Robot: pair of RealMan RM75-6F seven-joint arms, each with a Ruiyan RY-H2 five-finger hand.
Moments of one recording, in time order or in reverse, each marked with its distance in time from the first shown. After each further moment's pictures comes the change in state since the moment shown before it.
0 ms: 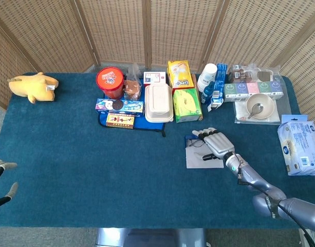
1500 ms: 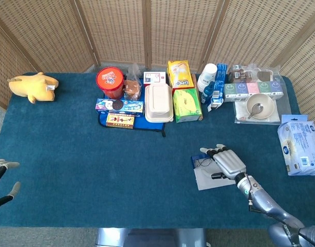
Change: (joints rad) left arm -0.011 -0.011 -0.003 0.009 -0.003 -0.015 -0.003; right arm -0.156 0.128 -0.088 -0.269 -0.064 0.207 -0.078
